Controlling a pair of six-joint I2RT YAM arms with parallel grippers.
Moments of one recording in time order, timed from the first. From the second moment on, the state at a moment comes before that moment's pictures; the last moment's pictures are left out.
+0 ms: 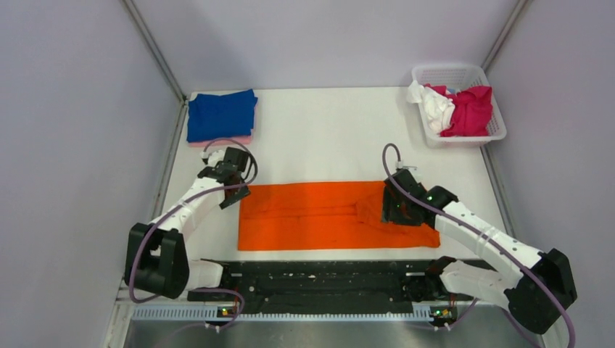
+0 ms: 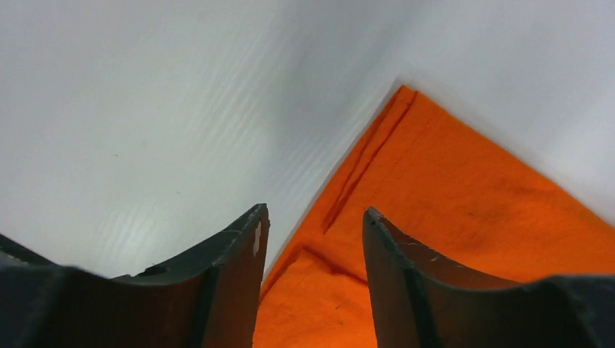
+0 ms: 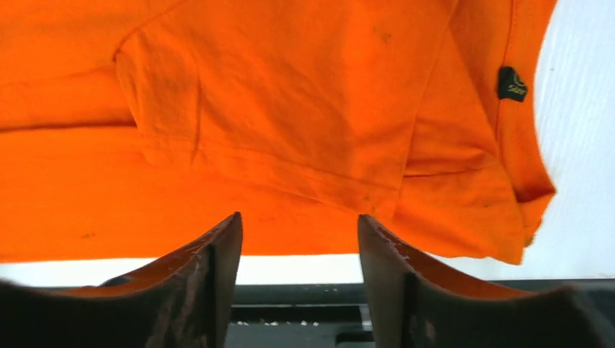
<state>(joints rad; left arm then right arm) -0.24 1.33 0.82 -0.66 -0.41 -0.74 0.62 1.05 0.73 -0.80 0.26 0.66</state>
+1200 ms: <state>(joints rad) -0.66 1.39 0.63 -0.15 0.27 -0.77 0.28 2.30 1.77 -0.16 -0.03 0.45</state>
